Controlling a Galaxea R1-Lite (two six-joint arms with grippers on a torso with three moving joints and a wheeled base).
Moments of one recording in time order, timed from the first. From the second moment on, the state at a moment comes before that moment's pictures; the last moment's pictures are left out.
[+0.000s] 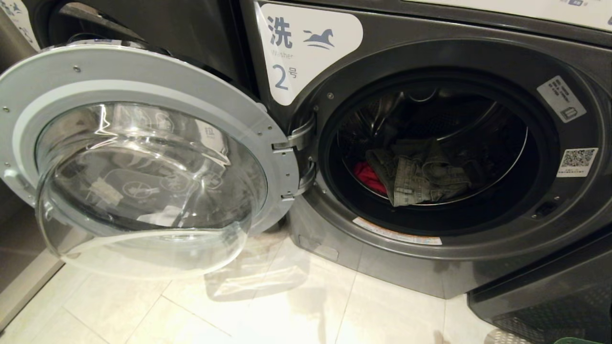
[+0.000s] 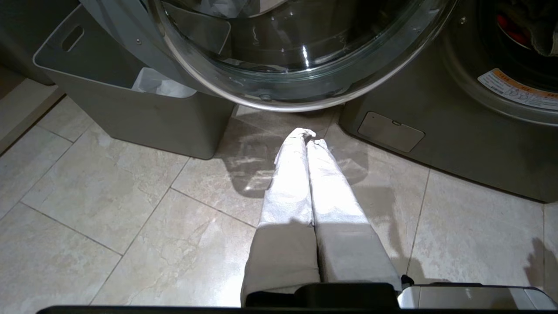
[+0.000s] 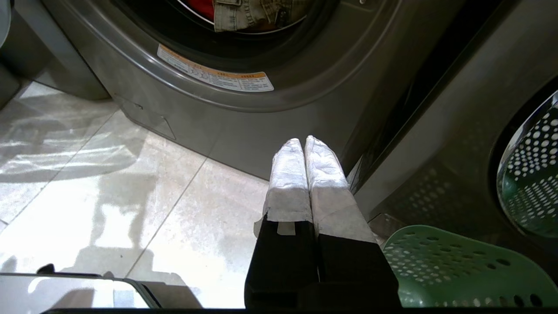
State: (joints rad) left arm 0.00 0.00 0.00 0.00 0.00 -0.03; right arm -0.01 0.00 0.00 0.00 0.01 -0.06
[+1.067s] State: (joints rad) left arm 0.00 0.00 0.00 -0.01 0.00 -0.04; right arm -0.01 0.00 0.00 0.01 0.03 -0.17
